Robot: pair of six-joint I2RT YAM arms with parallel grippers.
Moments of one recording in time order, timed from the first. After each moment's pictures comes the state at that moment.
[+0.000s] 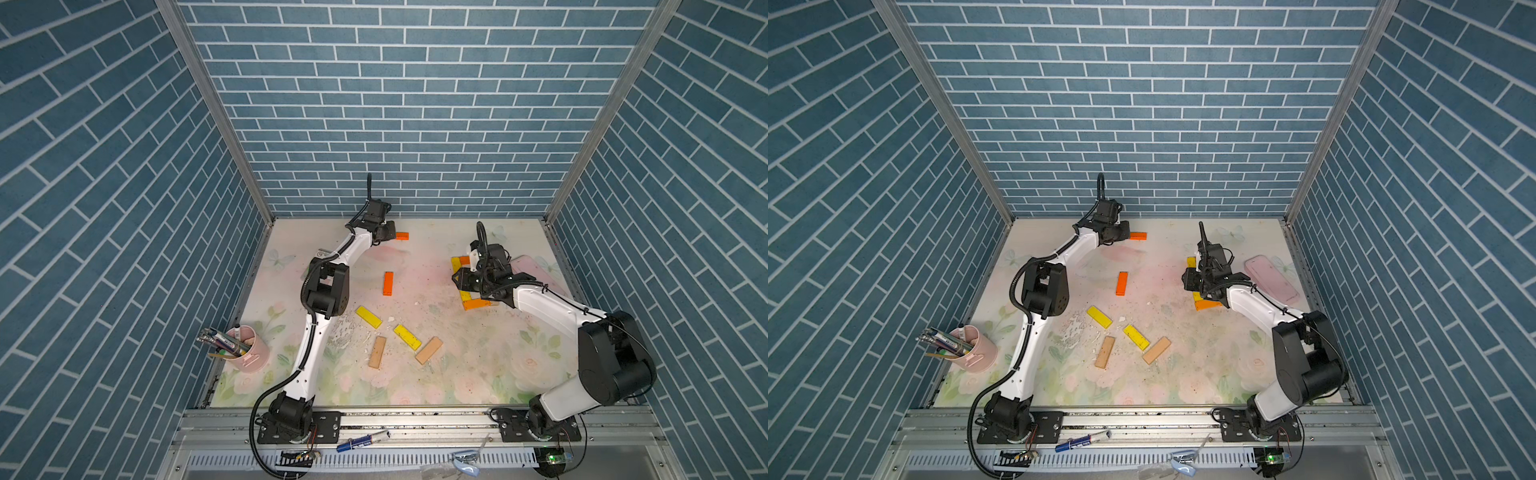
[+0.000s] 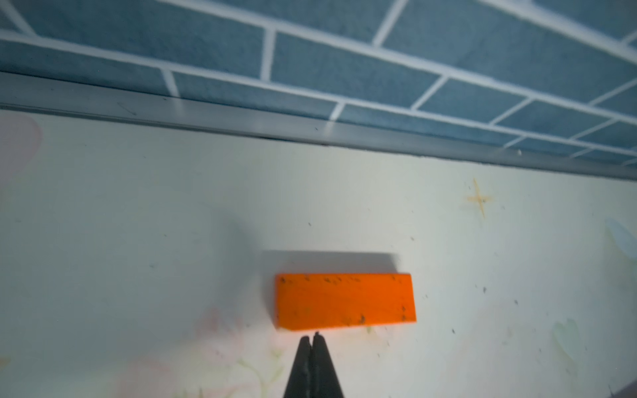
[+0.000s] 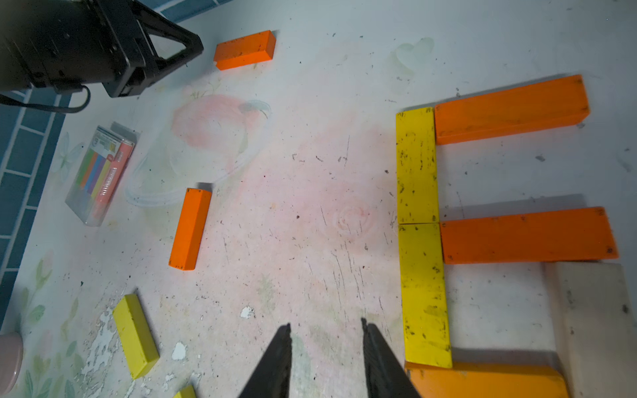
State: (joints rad) left arm -0.31 2.62 2.33 -0.46 0.05 -0.44; right arm 0.44 1.56 0.97 -0.21 -0.17 0.42
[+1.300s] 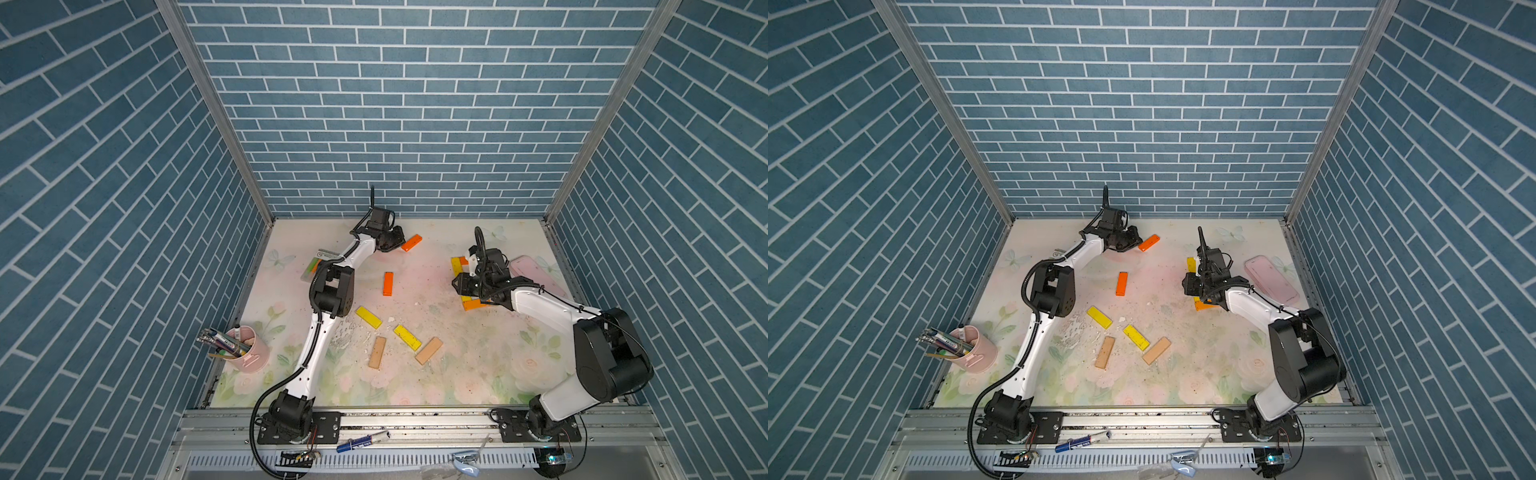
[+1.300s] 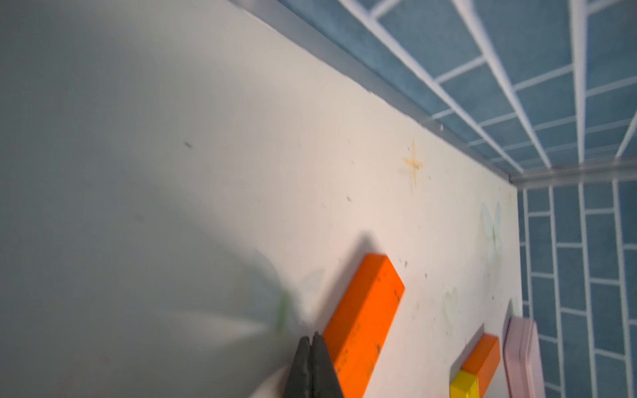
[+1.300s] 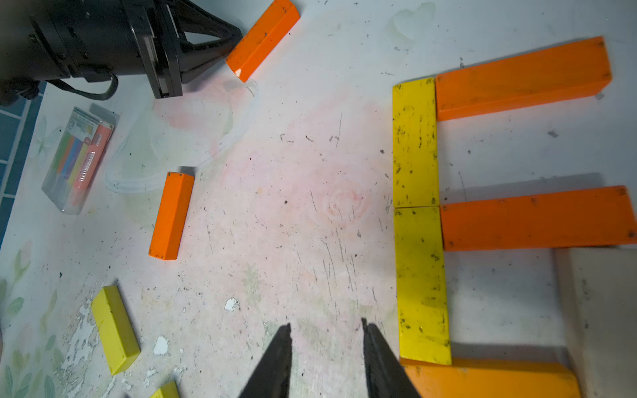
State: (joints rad) left arm -0.35 2.71 2.39 -0.47 0.40 -0.63; right arm 0.44 1.55 0.93 -0.20 -0.16 0.39
